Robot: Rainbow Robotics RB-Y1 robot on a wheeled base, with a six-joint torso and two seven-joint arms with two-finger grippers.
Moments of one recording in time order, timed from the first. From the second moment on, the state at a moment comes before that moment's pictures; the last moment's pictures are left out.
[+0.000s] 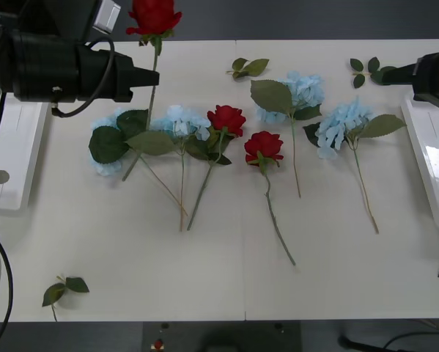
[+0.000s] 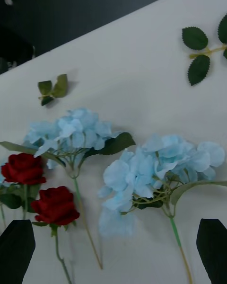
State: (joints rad) right arm -0.52 -1.15 0.23 -1.45 -1.61 0.88 1.44; left arm -0.66 0.47 0.12 -1.48 1.40 1.34 -2.08
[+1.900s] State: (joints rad) right arm -0.30 -0.66 0.59 -1.96 -2.06 0.33 2.20; left arm -0.67 0.33 -0.05 -1.49 1.81 1.30 -2.16
